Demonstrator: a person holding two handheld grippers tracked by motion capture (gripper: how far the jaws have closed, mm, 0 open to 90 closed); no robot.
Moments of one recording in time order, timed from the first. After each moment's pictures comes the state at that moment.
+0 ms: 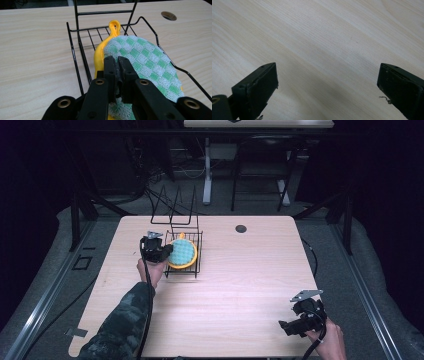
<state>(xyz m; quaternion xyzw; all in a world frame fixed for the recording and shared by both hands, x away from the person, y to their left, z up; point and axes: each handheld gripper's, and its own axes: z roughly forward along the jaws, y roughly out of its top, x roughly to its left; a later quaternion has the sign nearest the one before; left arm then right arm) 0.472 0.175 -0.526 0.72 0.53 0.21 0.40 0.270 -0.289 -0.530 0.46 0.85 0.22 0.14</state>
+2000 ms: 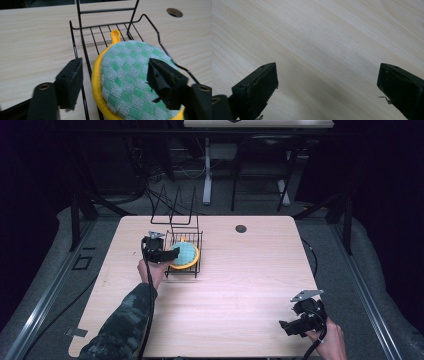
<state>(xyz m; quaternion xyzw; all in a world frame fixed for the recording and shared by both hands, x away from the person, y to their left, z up) 0.461 0.169 -0.513 0.72 0.53 0.22 0.38 0.270 -0.291 -0.530 0.46 0.85 0.22 0.14</state>
